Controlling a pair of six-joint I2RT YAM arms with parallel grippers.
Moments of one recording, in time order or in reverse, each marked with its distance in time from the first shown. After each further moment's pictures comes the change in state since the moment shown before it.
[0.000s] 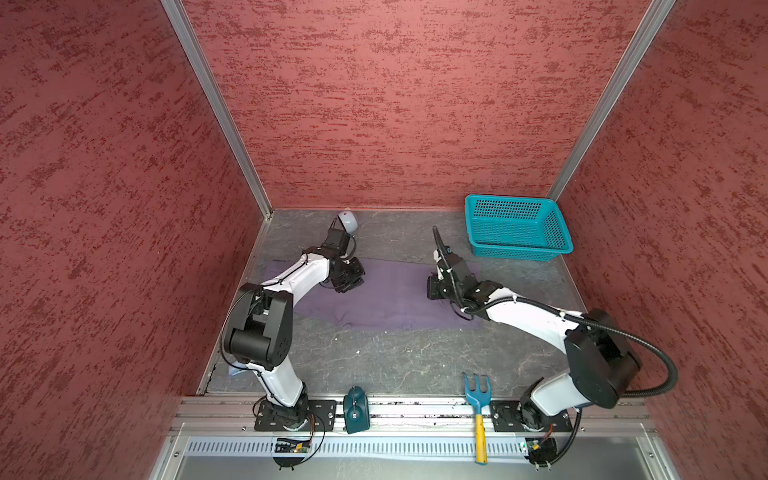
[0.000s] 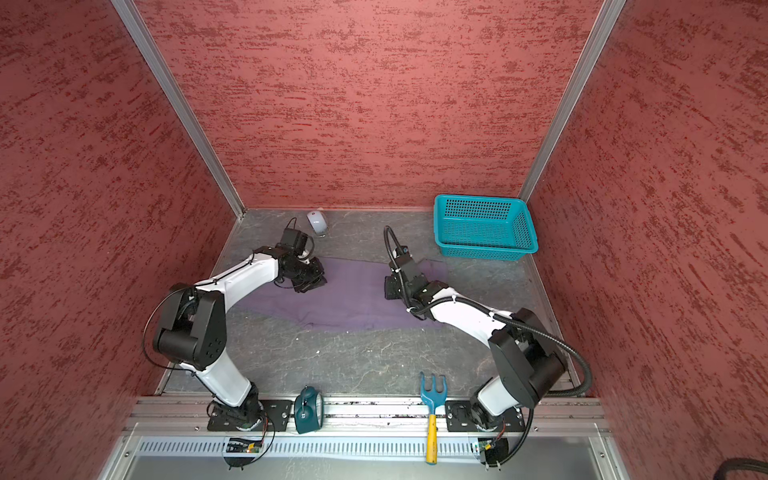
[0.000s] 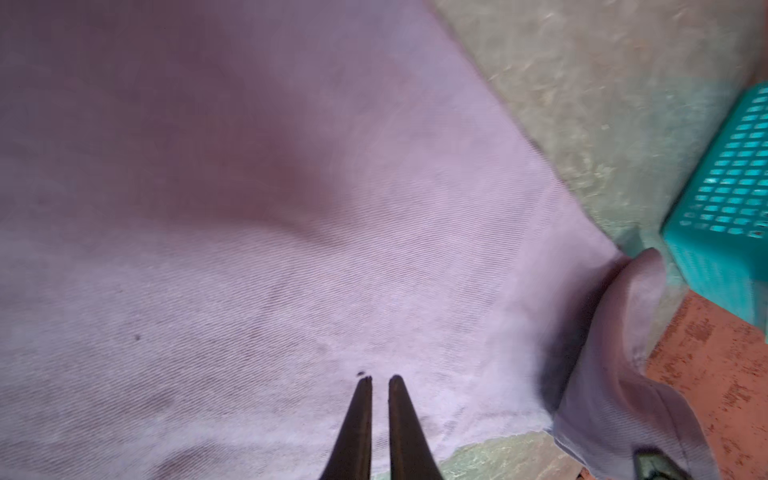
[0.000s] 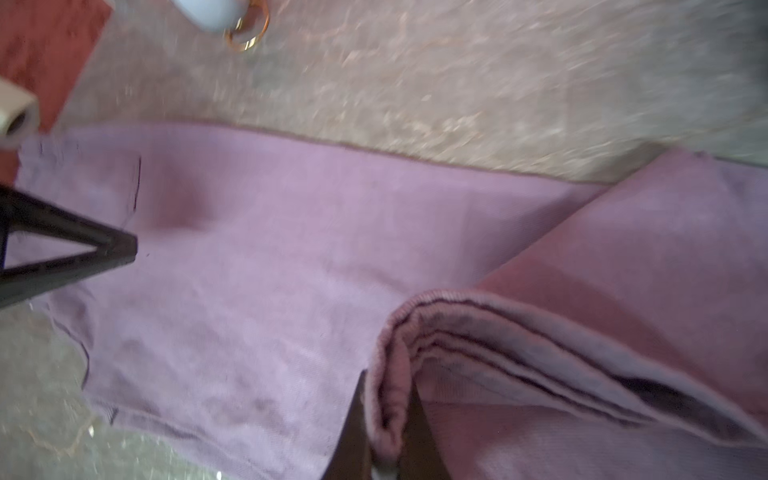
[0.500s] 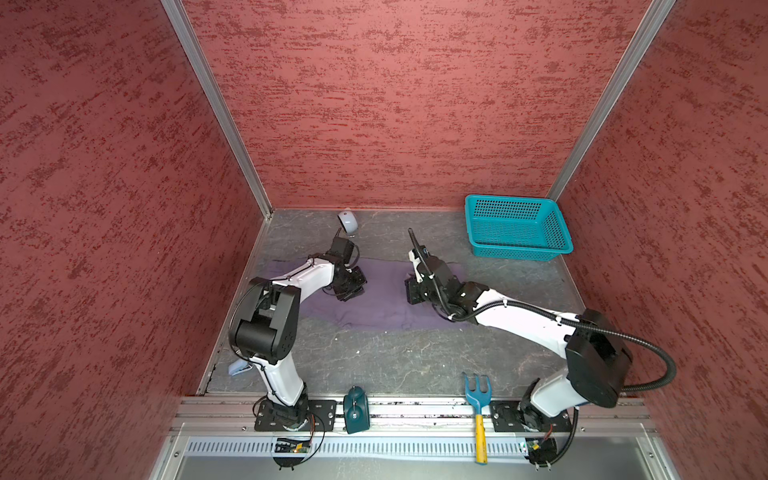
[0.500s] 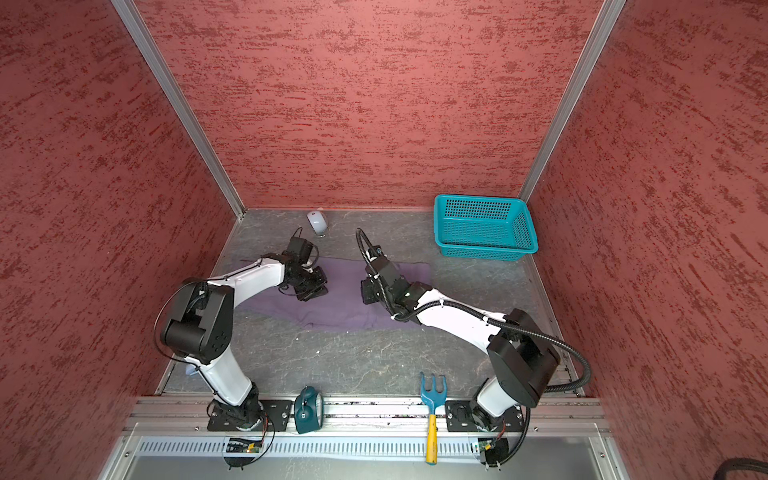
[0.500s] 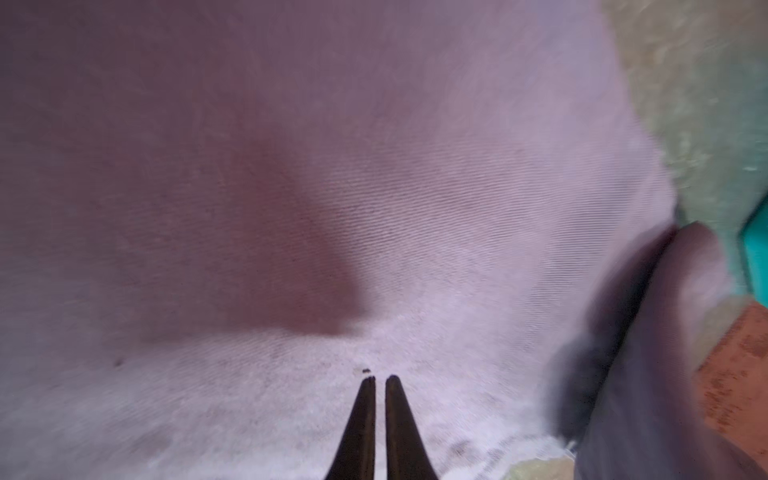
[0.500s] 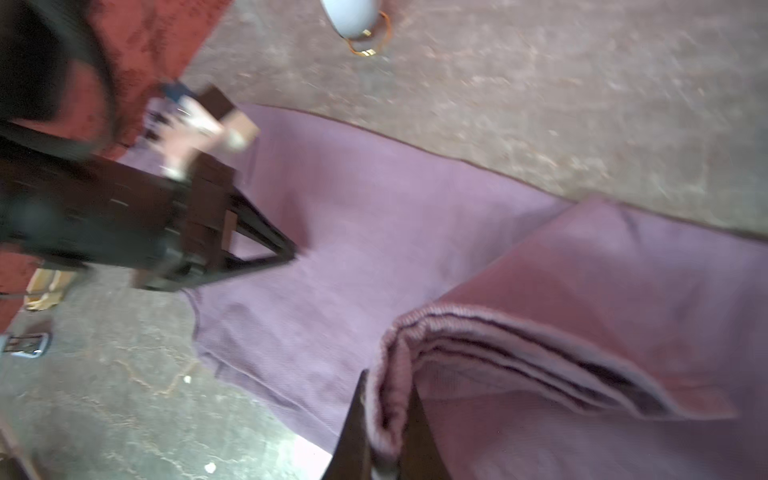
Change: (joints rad) left arm -0.031 0.063 -0.051 0.050 -0.022 -0.007; right arm 0.165 0.033 0.152 -0.014 0.024 -0.031
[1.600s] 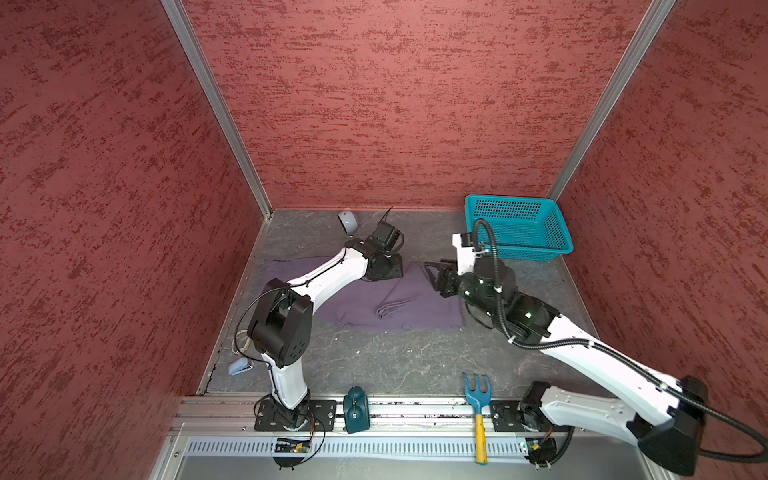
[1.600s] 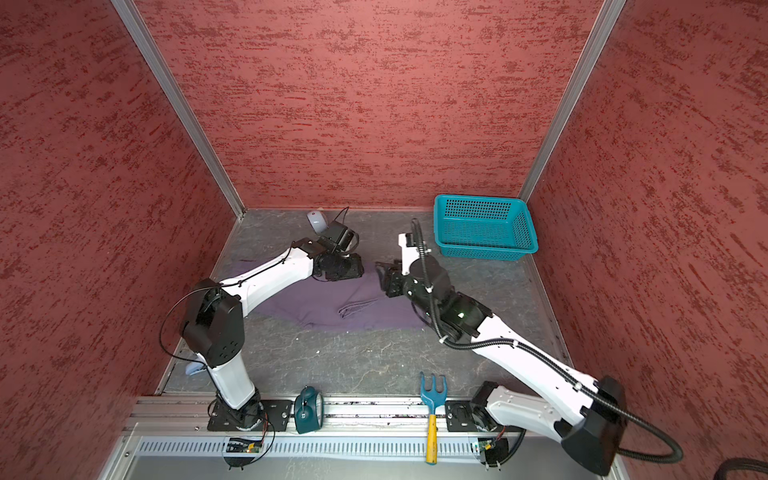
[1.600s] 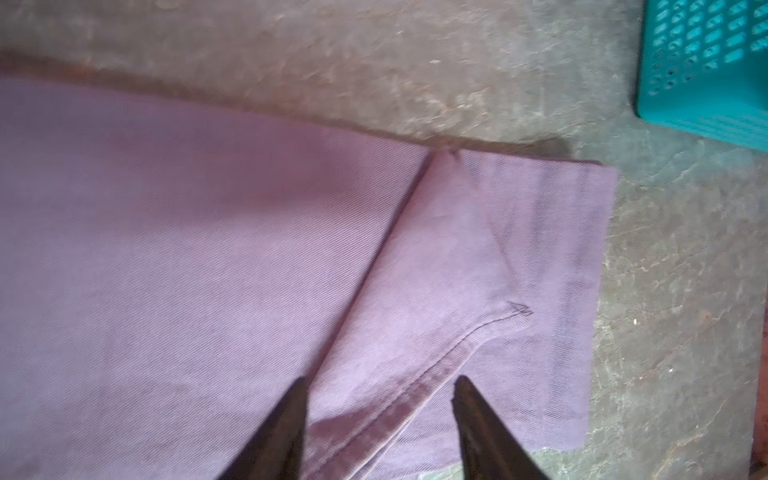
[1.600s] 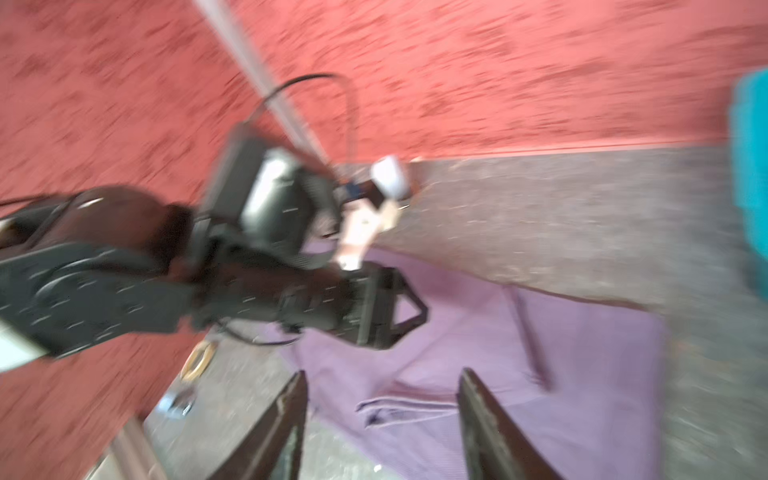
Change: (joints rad) left arm -0.309 0.051 0.371 -0.116 -0.242 0.192; right arm -0.108 -0.532 -0.174 -0.028 0.072 0.109
